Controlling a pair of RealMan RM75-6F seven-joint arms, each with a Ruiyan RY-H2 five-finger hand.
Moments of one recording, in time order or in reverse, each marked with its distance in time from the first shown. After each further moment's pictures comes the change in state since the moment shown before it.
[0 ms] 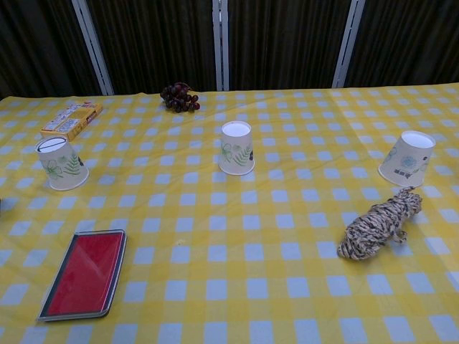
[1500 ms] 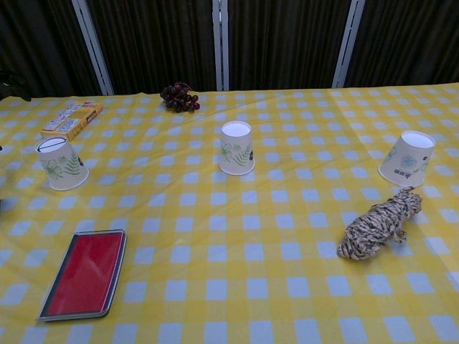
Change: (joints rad) left arm -0.390 -0.073 -0.172 0.183 -0.432 -0.586 0.124; right arm 0.037 -0.002 0.037 0.045 0.122 -0.125 0.048
